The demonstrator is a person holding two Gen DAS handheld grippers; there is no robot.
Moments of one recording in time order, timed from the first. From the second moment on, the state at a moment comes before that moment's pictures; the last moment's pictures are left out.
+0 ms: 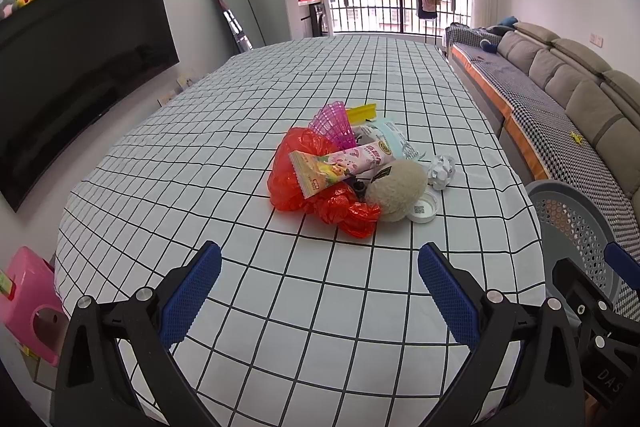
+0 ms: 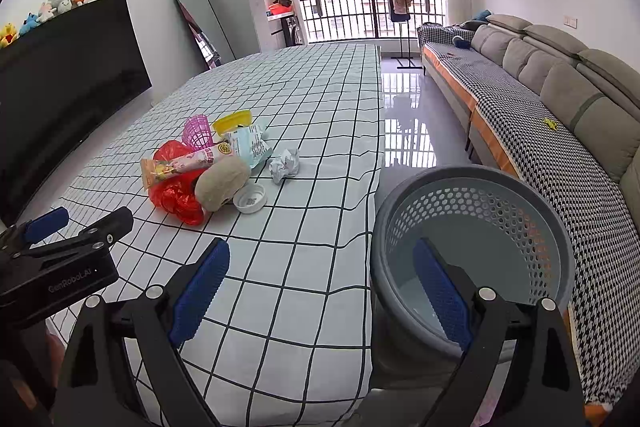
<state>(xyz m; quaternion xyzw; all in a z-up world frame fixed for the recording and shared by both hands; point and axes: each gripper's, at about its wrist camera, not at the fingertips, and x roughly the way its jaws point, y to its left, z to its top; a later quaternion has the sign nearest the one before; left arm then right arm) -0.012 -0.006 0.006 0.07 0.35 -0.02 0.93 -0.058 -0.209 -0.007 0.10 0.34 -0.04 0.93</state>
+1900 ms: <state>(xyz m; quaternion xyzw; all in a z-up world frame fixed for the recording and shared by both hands) -0.023 -0.022 0.006 0.09 0.35 -0.04 0.93 -0.064 -0.217 -0.005 0.11 0.33 -0.04 0.94</state>
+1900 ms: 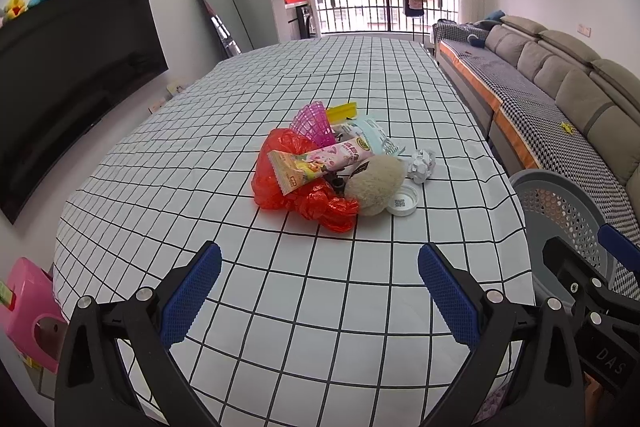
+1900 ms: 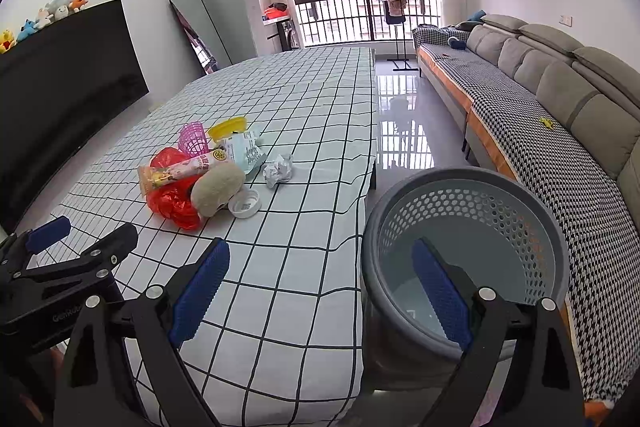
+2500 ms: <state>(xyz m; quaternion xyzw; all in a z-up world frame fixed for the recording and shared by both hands) -0.022 -0.022 0.006 0.09 0.35 -0.04 0.93 -0.064 -0.218 -0.005 0.10 0.33 -0.04 0.94</state>
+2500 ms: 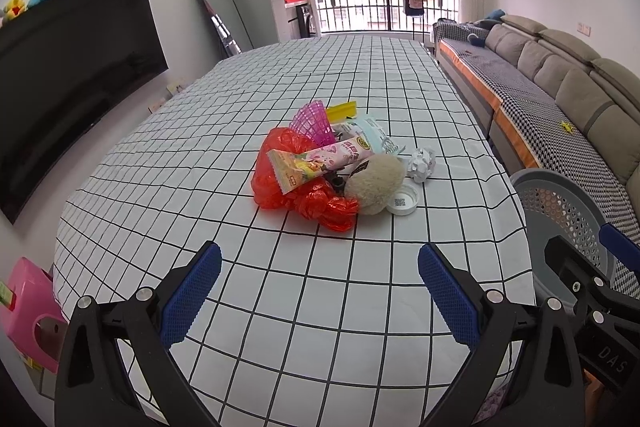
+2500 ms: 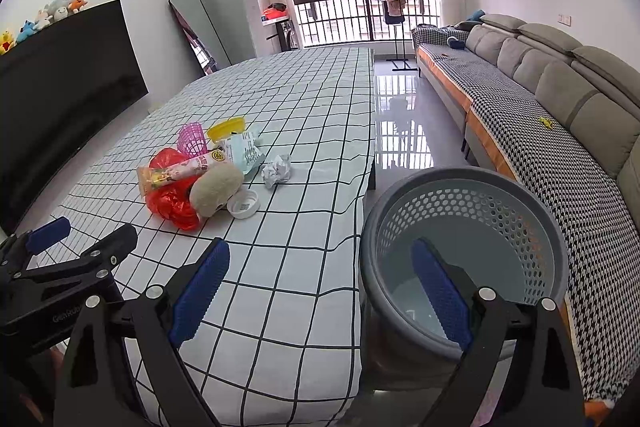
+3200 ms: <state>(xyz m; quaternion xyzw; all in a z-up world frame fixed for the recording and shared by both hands) 0.007 0.003 -0.021 0.07 0.39 -0.02 0.92 -0.031 -0.210 -0.029 0.11 0.37 -0.01 0.92</state>
